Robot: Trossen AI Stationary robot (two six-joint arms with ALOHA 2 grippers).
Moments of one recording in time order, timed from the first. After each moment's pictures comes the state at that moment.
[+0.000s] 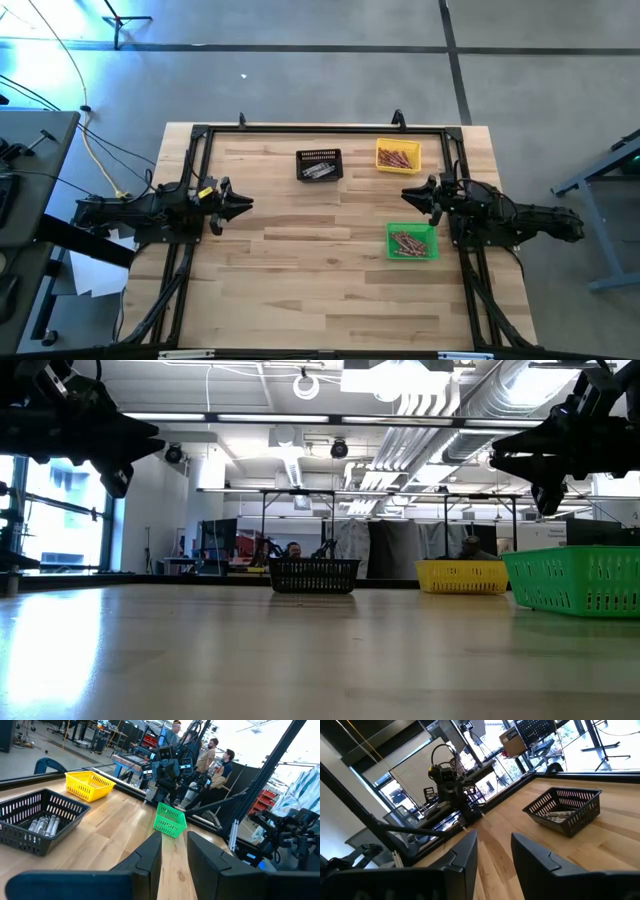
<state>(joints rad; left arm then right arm) 0.01 0.00 0.01 0.02 -0.06 -0.42 -0.12 0.01 0.01 0.02 0.07 0.58</state>
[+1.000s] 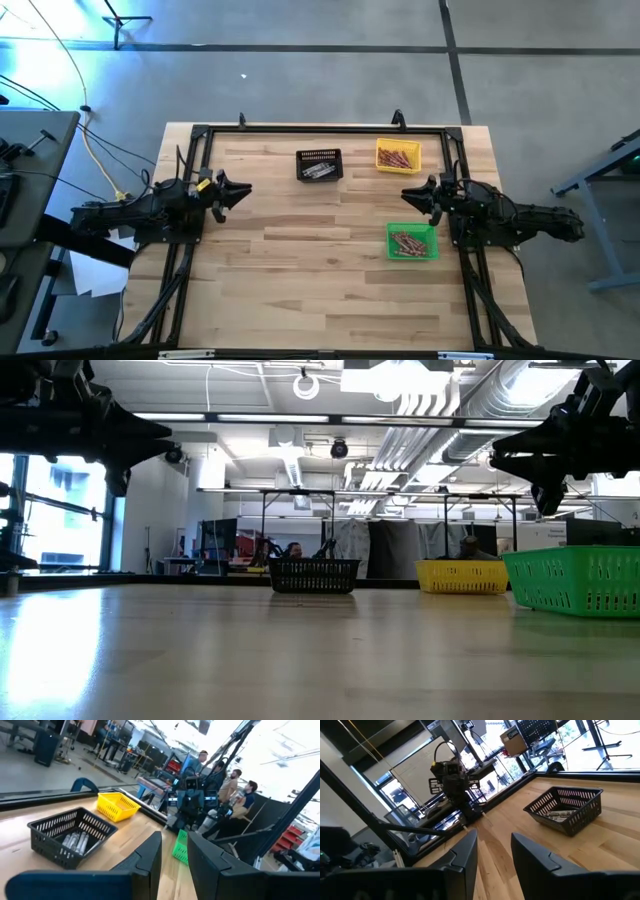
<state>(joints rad) 0.10 0.02 0.01 0.09 -0.14 -0.49 -0.12 0.01 0.01 0.02 0.07 0.58</state>
